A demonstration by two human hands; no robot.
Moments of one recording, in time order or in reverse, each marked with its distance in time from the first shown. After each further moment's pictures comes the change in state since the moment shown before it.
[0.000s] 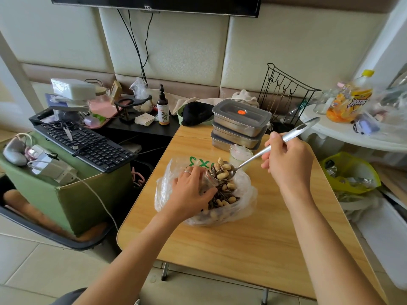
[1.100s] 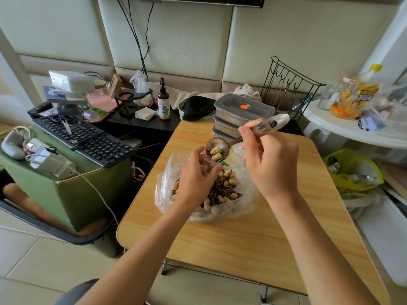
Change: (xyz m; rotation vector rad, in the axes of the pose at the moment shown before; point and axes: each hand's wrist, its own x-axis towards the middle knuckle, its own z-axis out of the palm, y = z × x) left_hand 0.017 0.019 0.008 -0.419 0.220 -0.097; right_hand -0.021 -0.023 0.017 -0.009 0.091 -0.780
